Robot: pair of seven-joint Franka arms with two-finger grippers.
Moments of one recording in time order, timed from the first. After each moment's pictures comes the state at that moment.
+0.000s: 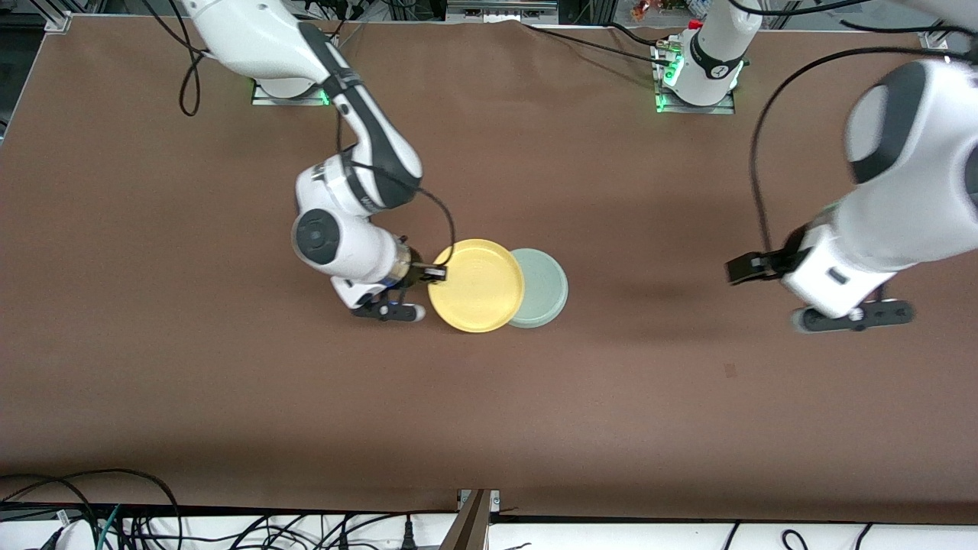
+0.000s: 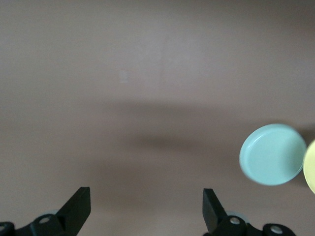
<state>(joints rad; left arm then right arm) -0.15 0.44 0.03 -1.13 -0.03 1.43 -0.23 0.59 0.66 -0.03 -1.52 0.40 2.21 0.47</state>
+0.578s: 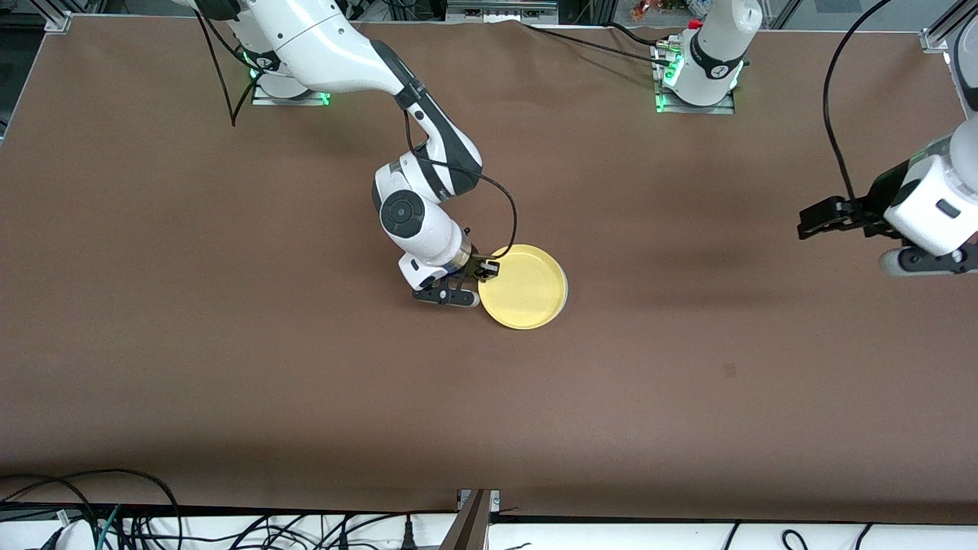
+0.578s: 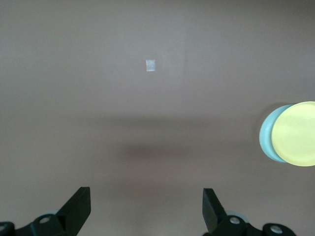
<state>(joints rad) -0.10 0.15 0.08 -1.49 -0.03 1.56 -0.07 0.71 0.77 -0.03 -1.52 0.40 2.43 0.59</state>
